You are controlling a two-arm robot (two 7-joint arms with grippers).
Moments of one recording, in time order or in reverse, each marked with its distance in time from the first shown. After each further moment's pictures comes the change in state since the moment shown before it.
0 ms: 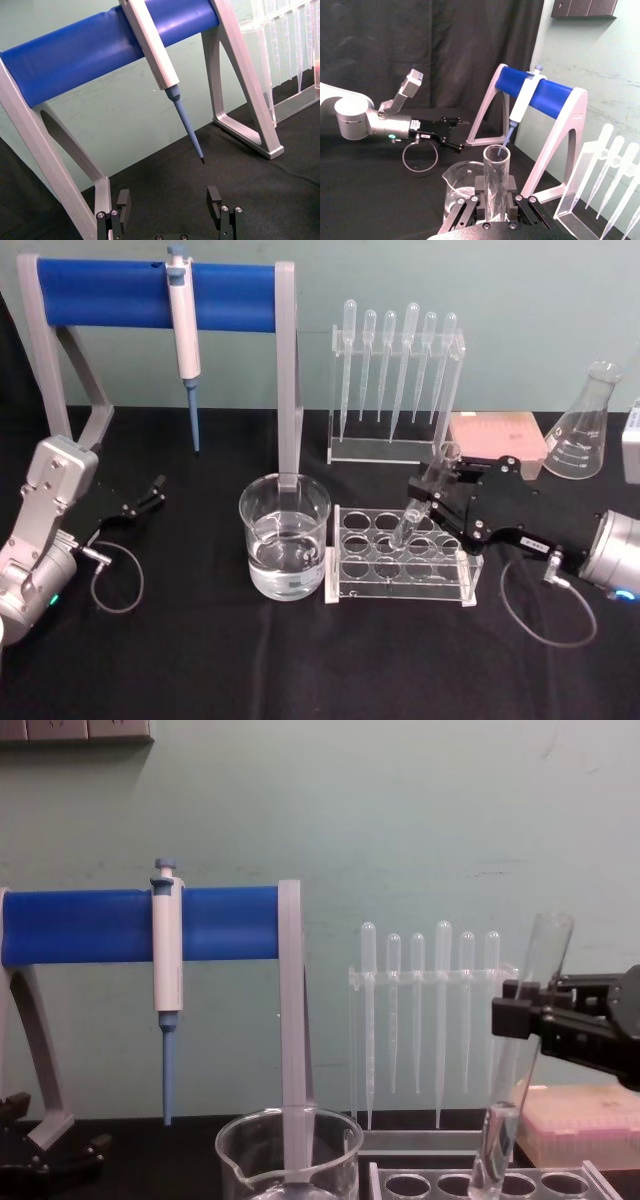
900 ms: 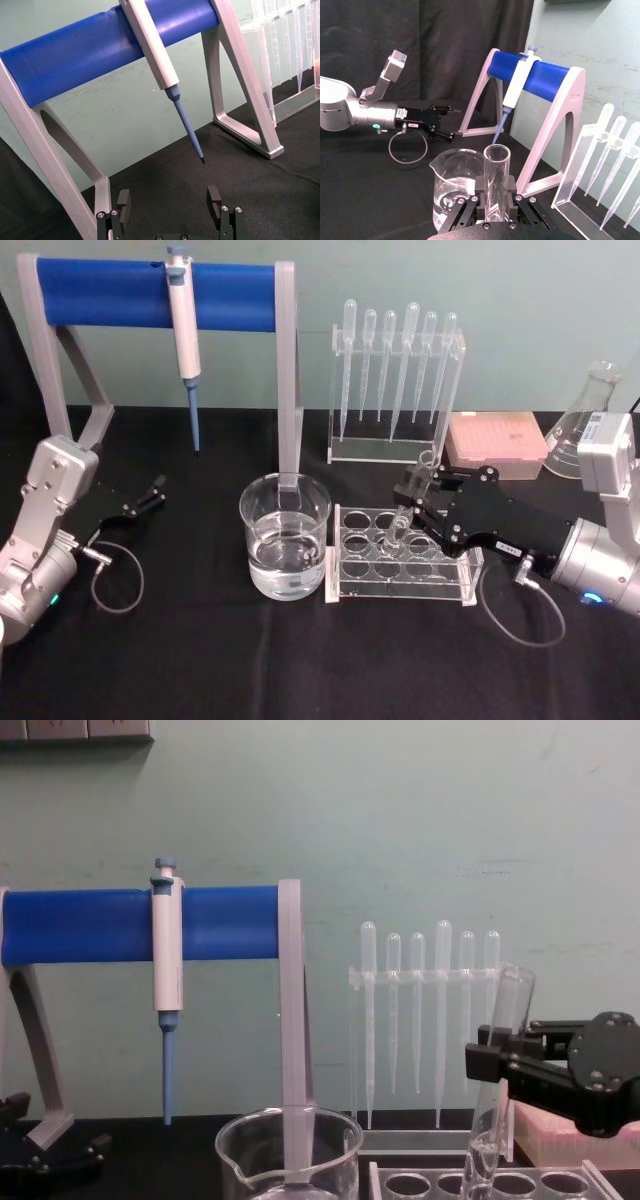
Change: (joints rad) left arm 0.000 0.000 0.000 0.000 0.000 0.000 0.000; right arm 0.037 -0.085 -0.031 0.111 -0.067 -0.016 -0.010
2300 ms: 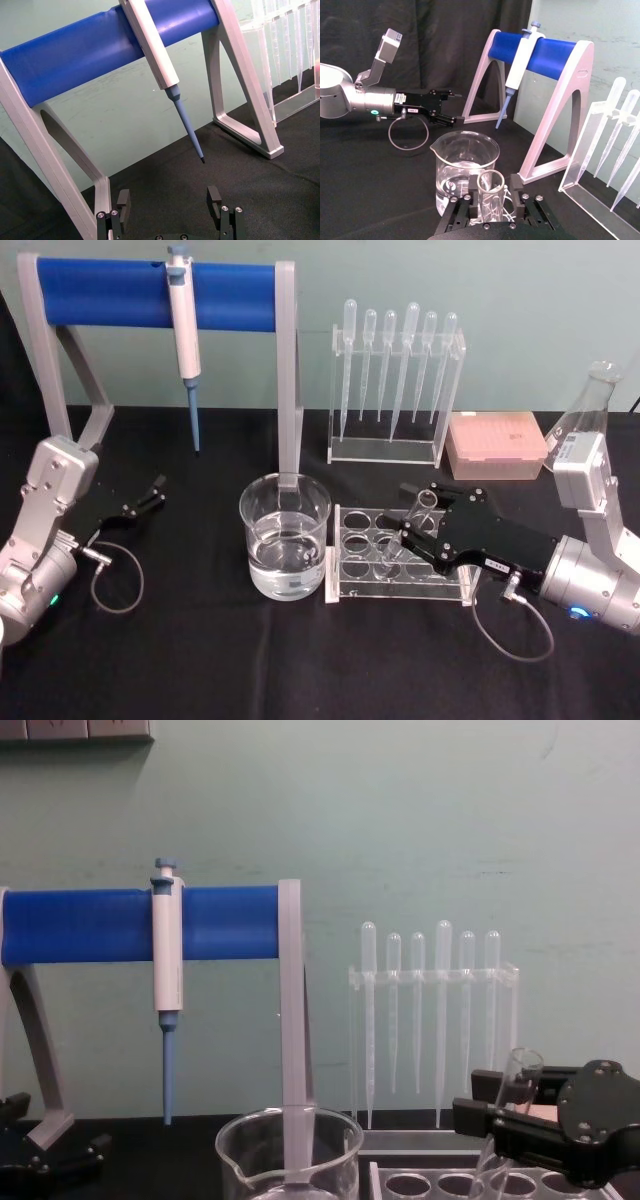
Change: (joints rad) left arm 0.000 0.000 0.000 0.000 0.000 0.000 0.000; right arm 0.002 -0.029 -0.019 0.057 -0.025 0.006 0.006
